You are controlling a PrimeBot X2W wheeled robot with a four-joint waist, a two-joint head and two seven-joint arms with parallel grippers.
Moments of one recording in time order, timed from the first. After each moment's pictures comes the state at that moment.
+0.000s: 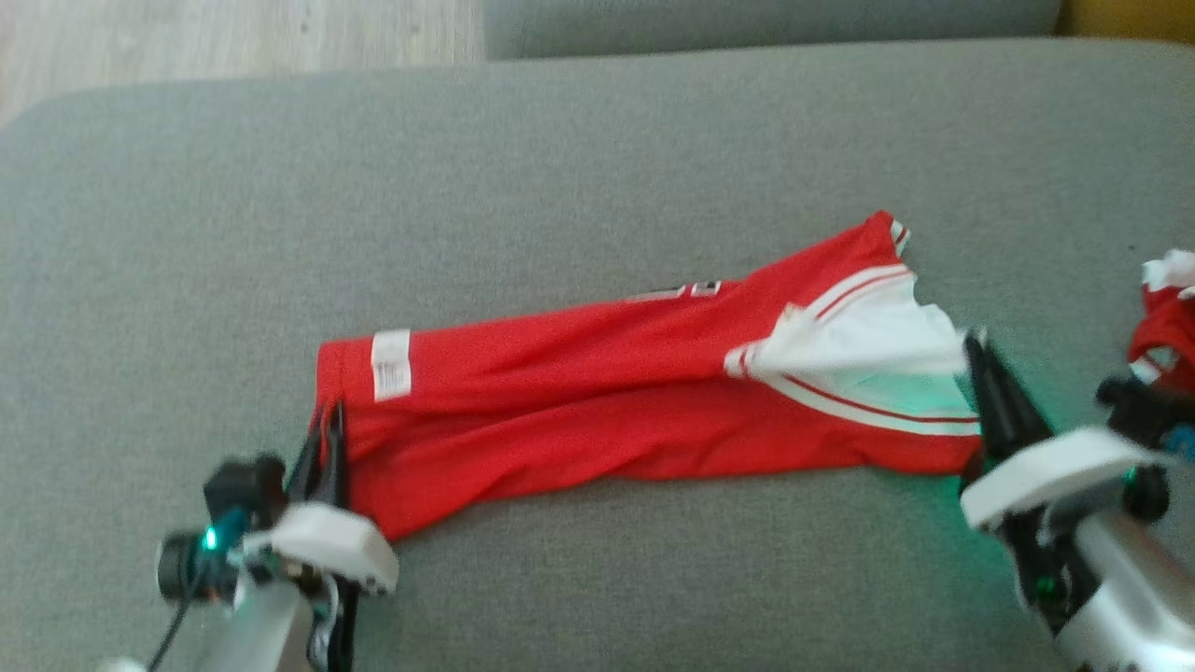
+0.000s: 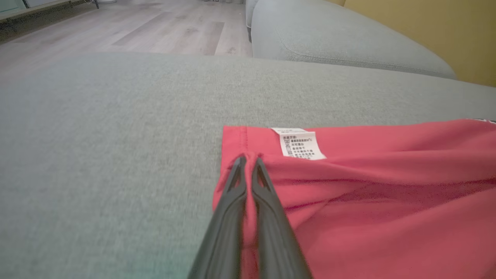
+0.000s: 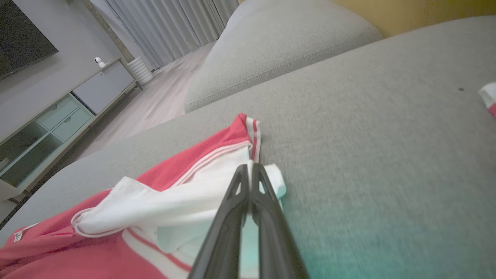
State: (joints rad) left arm -0.33 0.16 -0.32 0.72 -0.43 0.01 -0.25; right arm -0.31 -0.39 0.45 0.58 0.86 0.12 -0.25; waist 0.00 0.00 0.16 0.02
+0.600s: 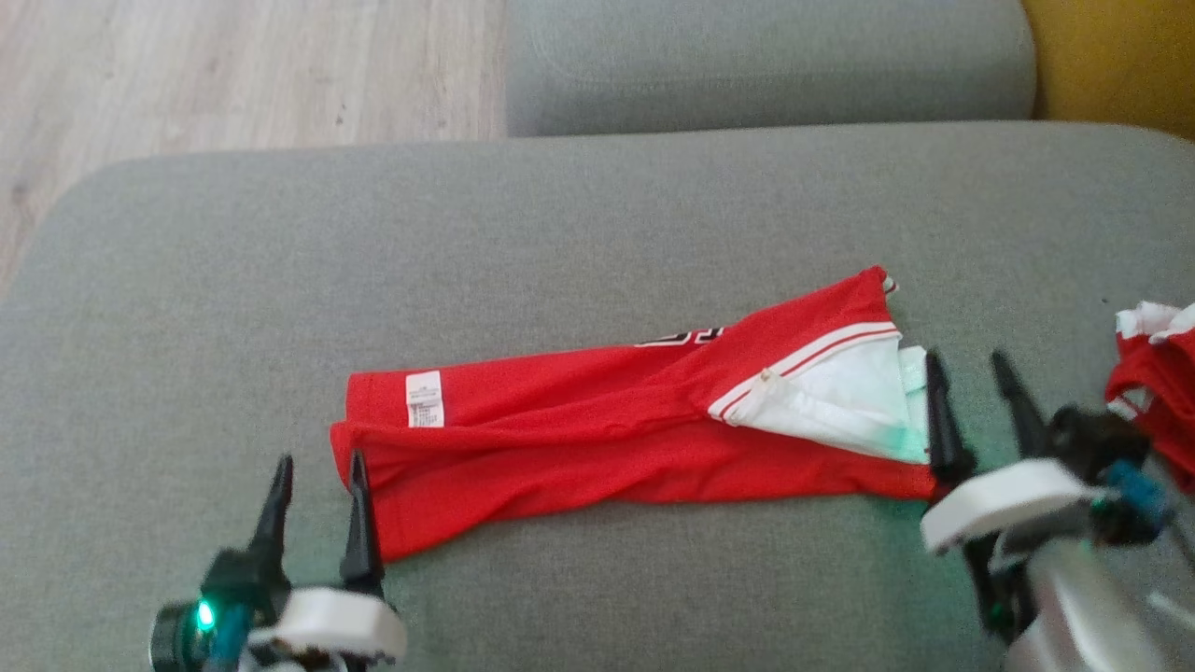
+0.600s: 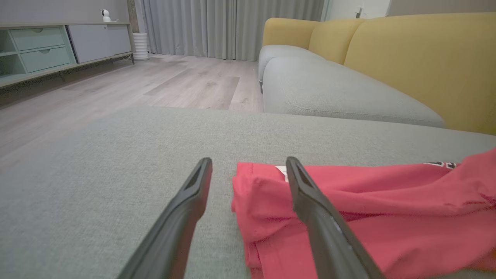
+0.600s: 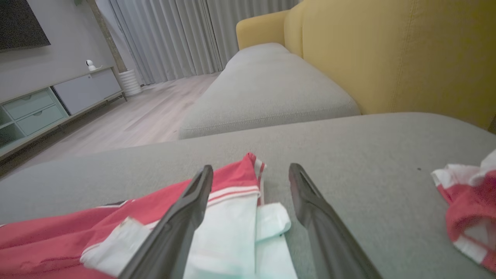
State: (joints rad) left arm -0.08 0.06 -0.09 0.42 -0.21 0.02 -0.25; right arm -0.25 -0.16 0.09 0.57 0.32 0.12 -0.25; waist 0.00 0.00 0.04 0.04
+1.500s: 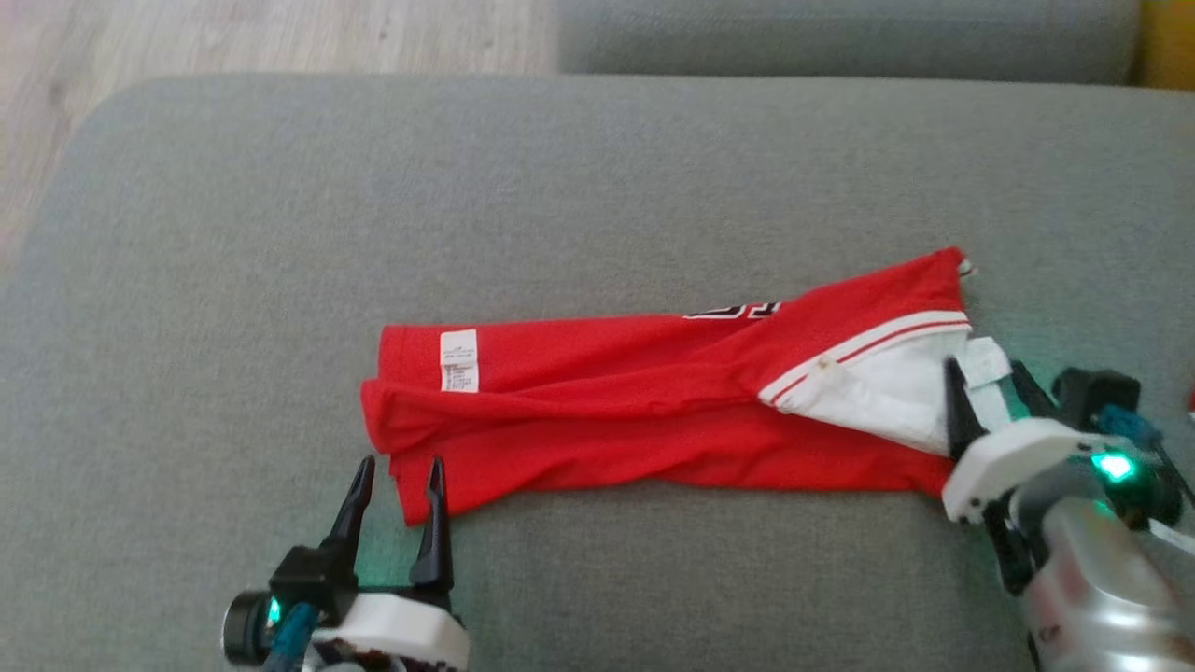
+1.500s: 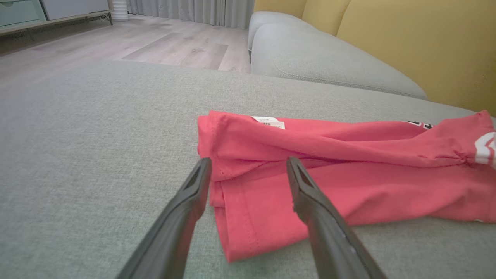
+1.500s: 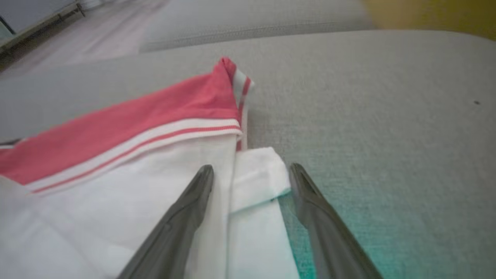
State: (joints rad) left arm -0.05 0.05 -0.26 0.40 -0.27 0.02 -0.25; right arm -0.44 -0.14 -0.03 0.96 0.15 0.12 -0.18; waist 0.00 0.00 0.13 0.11
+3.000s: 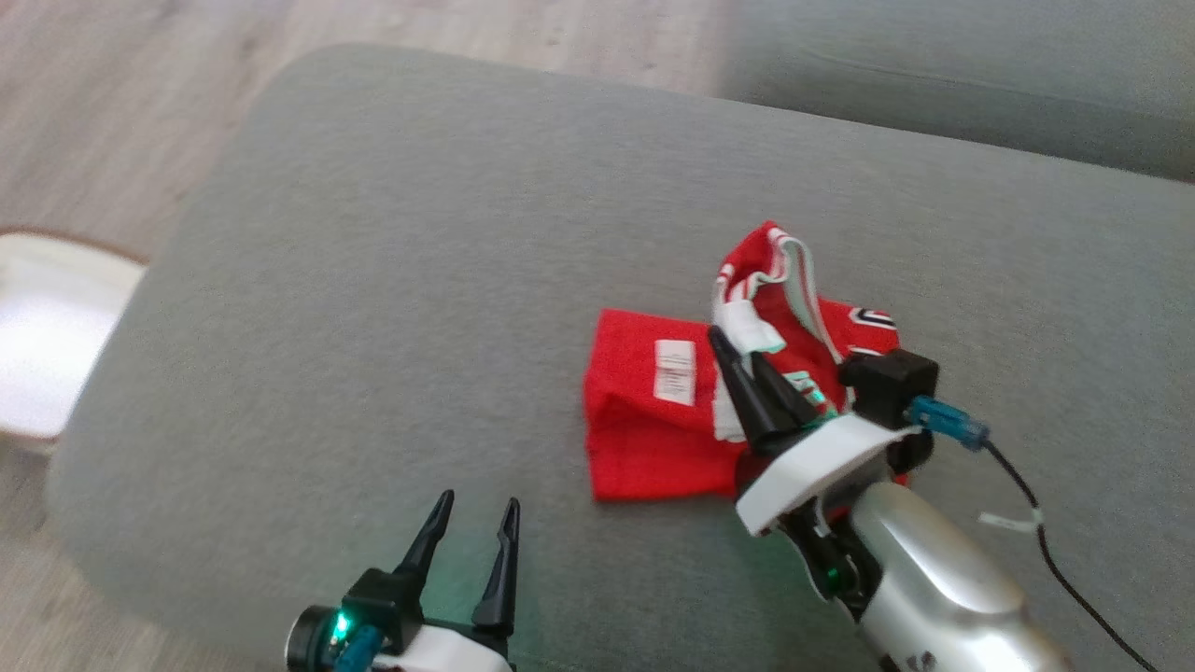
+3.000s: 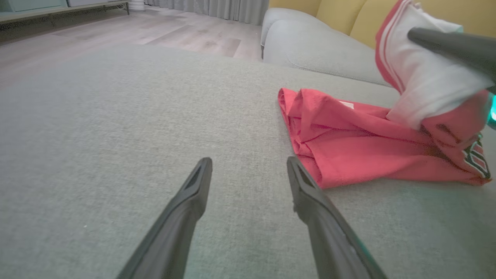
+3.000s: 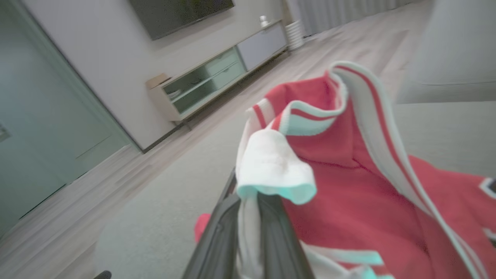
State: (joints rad) left arm -0.05 0.05 -0.40 0.45 -0.28 -0.01 -0.25; right arm -0.39 -0.12 0.61 0.55 0.67 0.12 -0.23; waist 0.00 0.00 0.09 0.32
